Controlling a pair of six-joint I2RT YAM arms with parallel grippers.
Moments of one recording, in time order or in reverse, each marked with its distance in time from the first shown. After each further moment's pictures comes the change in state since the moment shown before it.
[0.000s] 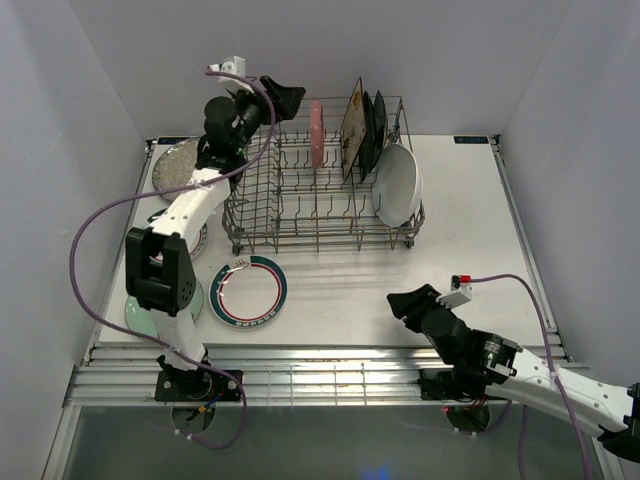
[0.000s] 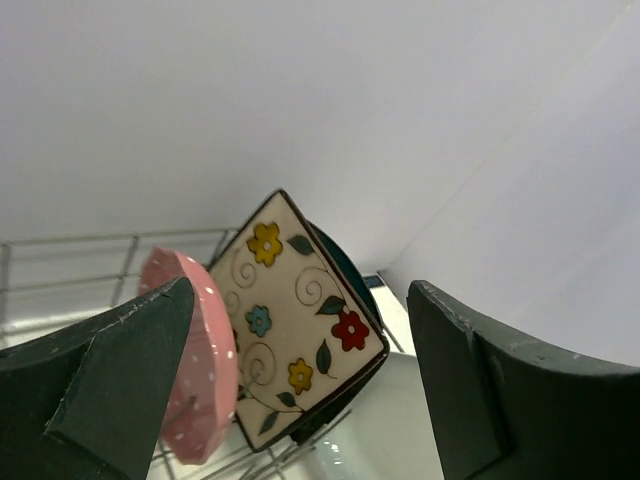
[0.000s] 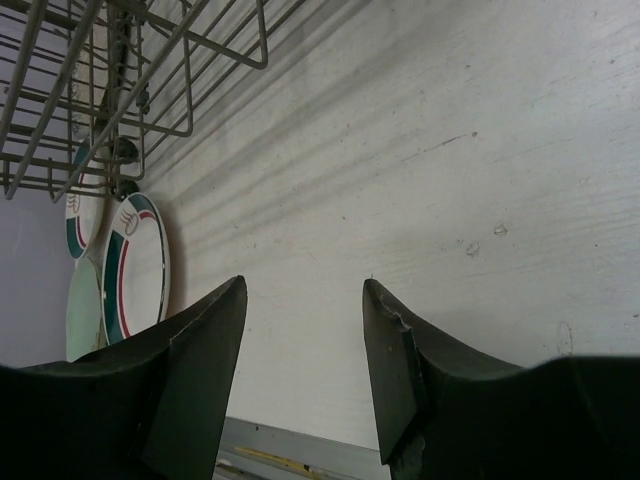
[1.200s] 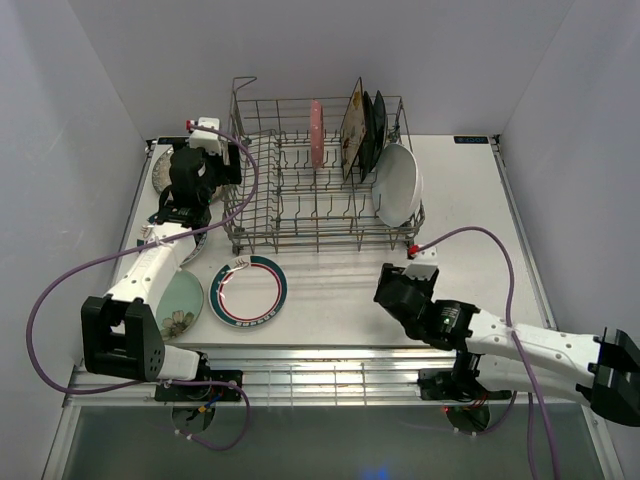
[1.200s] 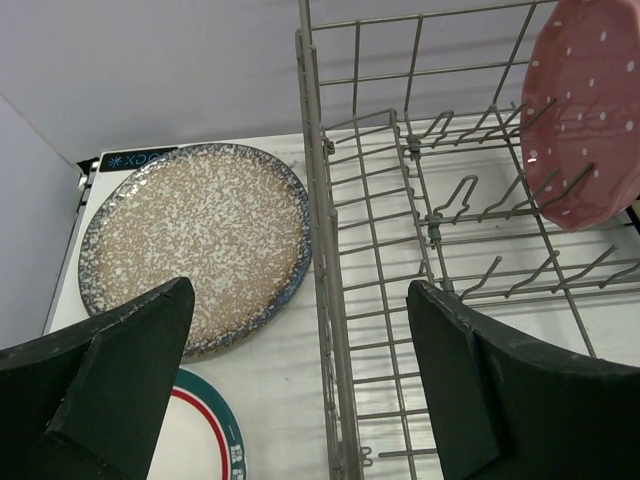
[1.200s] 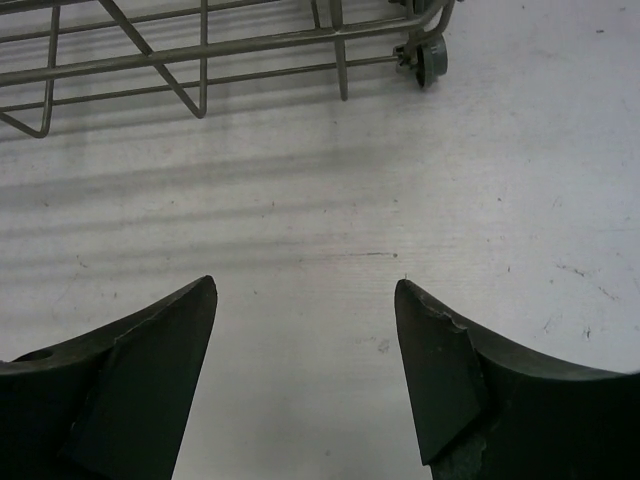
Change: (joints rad) left arm 0.123 -0.504 -0.562 -0.291 -0.359 0.649; right arm -0.003 0.592 0.333 -0.002 0.188 -0.421
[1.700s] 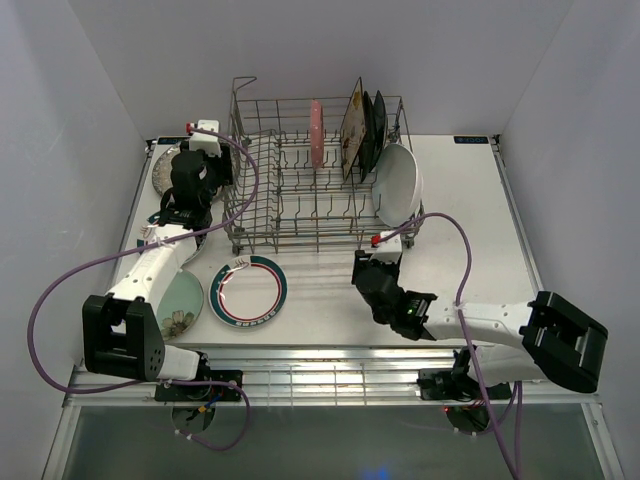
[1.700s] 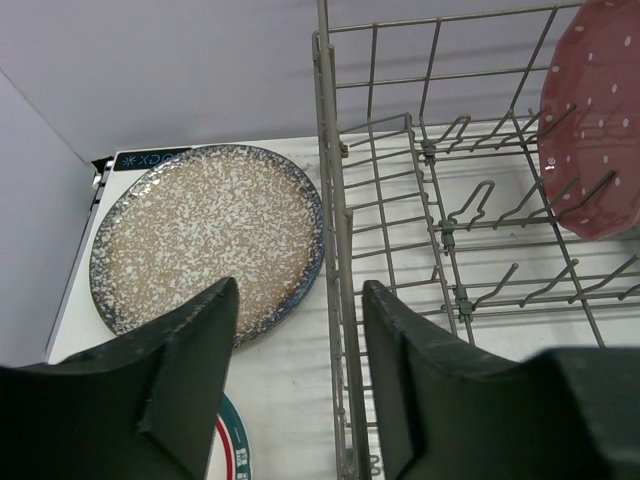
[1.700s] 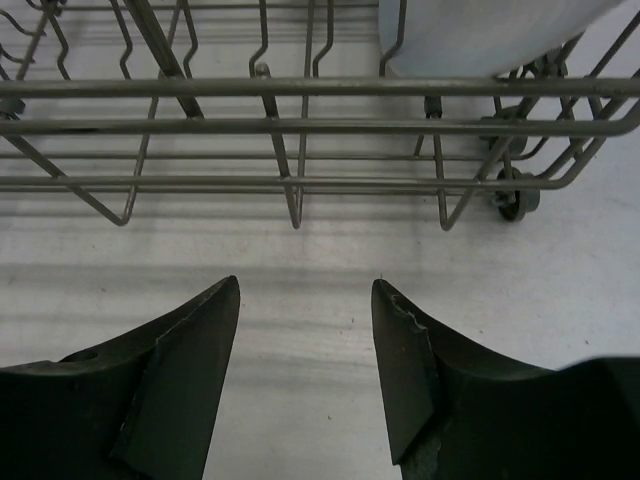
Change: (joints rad) left arm 0.000 0.003 -0.031 0.045 -0.037 0.005; right arm -0.029 0.383 0.038 0.612 0.048 -0.366
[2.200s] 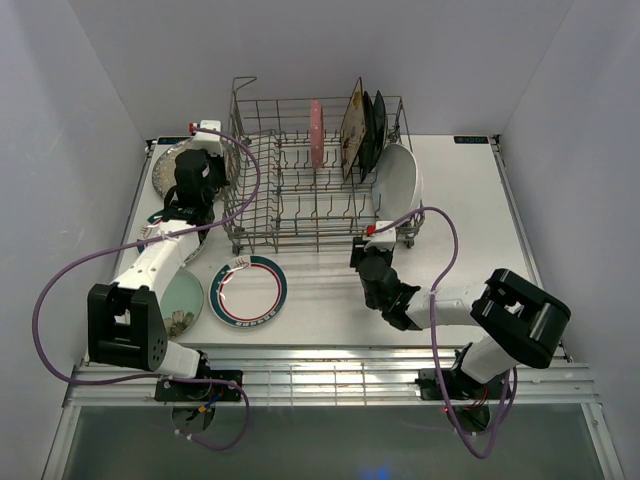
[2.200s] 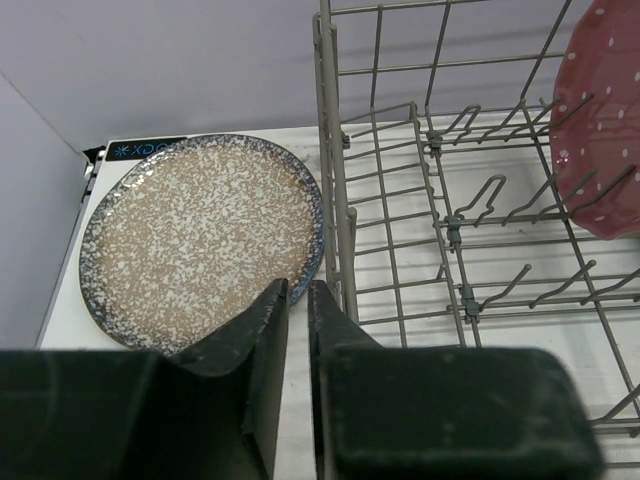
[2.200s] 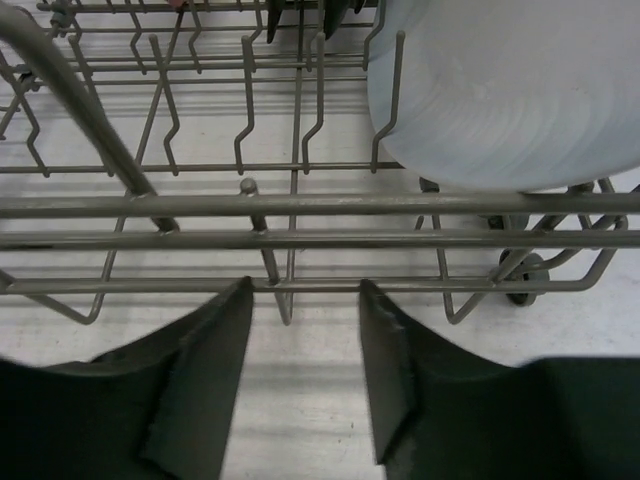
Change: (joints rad) left arm 0.001 0.054 0.008 0.026 -0.001 -0.006; right arm -0.115 0.230 -0.023 0.529 -0.033 -0.246
